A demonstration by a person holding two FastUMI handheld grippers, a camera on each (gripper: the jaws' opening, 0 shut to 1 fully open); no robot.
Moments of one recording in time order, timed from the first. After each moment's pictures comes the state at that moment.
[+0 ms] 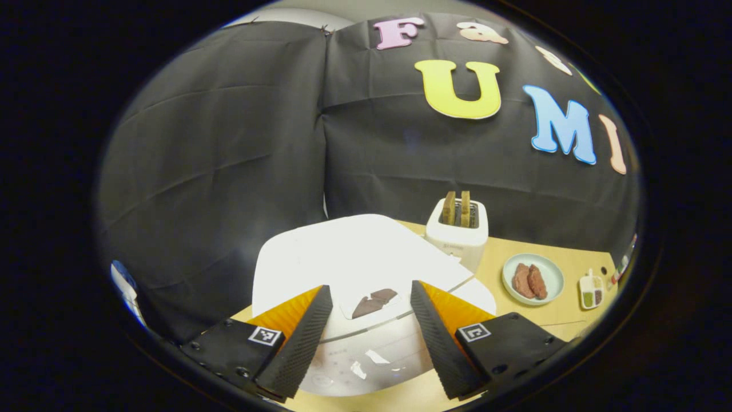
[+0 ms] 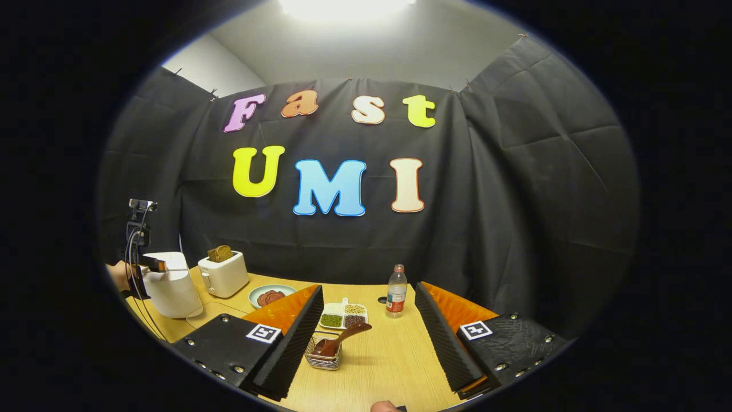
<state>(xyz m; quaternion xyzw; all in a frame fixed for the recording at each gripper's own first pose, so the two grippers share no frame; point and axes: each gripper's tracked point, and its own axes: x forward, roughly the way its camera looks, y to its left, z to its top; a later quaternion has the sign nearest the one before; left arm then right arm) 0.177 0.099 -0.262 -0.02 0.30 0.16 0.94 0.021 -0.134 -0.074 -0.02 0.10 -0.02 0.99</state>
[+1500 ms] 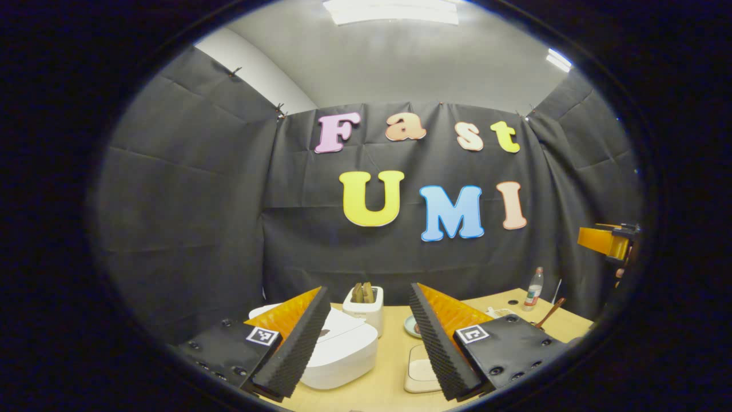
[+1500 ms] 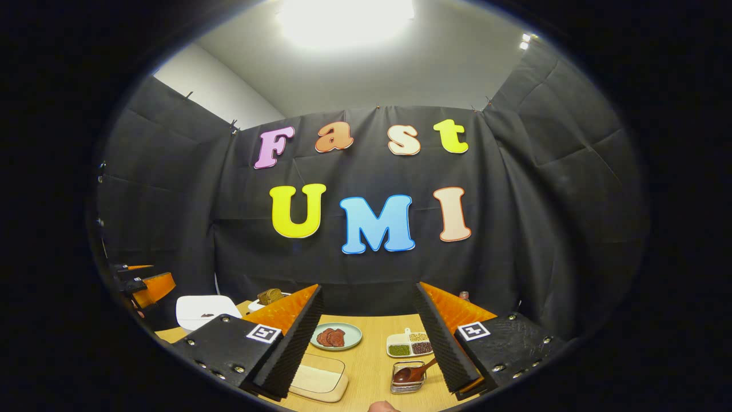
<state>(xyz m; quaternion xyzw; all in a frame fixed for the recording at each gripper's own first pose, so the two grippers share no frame) 0.017 0.010 -0.027 -0.03 0.04 -0.04 1.00 0.036 0.018 -0.012 0.04 0.01 0.04 1.00</state>
